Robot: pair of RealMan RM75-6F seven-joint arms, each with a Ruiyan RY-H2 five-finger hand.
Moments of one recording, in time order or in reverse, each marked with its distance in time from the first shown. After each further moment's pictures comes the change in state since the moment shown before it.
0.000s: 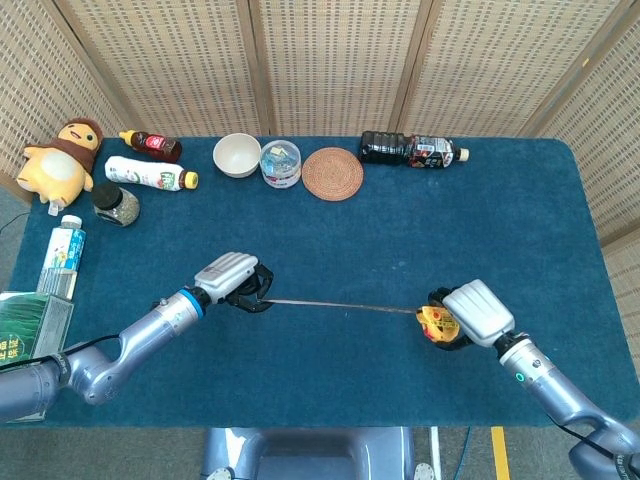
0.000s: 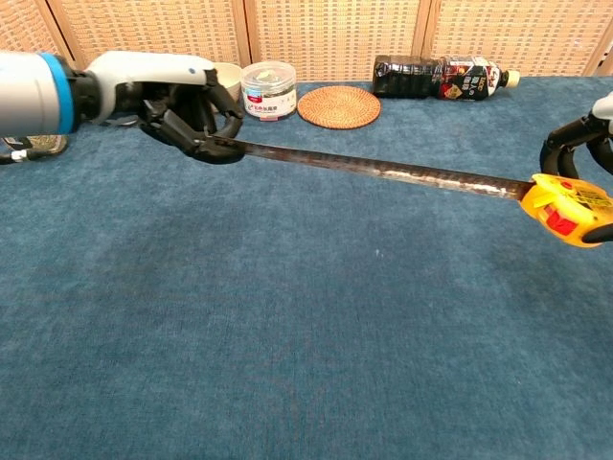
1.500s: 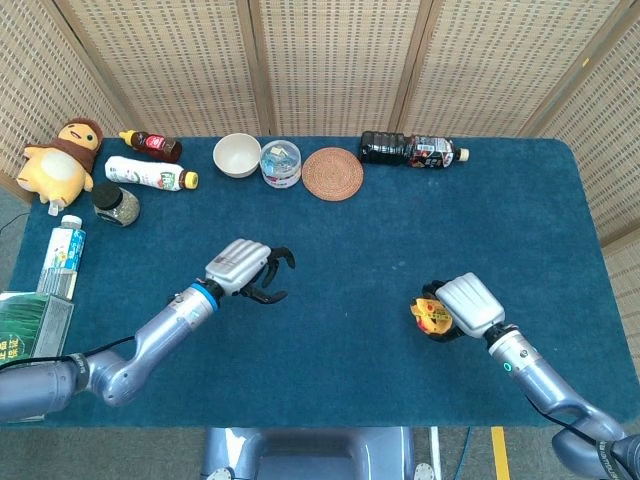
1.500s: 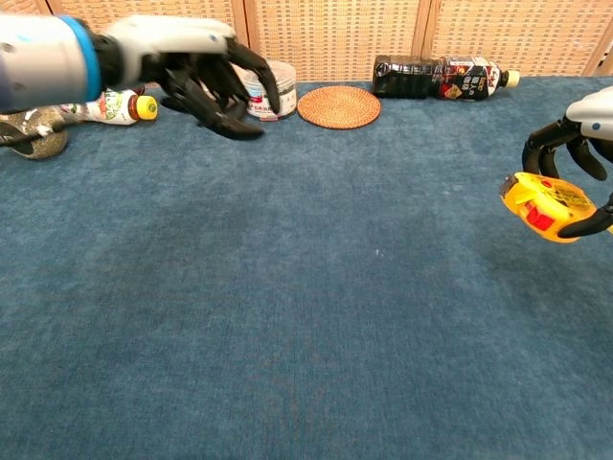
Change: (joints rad) left arm -0.046 0.028 -0.010 -0.112 -0.250 0.135 0.373; right arm 0.026 -0.063 0.028 0.051 0.083 -0.055 -0.038
